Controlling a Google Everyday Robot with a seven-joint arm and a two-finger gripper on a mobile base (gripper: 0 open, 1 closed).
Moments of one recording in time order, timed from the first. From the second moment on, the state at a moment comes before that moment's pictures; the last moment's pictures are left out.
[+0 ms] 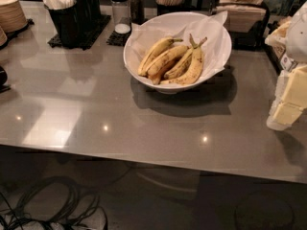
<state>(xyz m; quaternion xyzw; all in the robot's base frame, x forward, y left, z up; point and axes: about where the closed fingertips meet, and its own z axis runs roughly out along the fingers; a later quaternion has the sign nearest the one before) 0.438 -0.217 0.976 -0.60 0.78 -0.03 0.16</state>
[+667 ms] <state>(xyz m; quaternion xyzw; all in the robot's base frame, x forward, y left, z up) 0.464 -0.210 0.992 -0.62 0.76 -0.05 0.18</state>
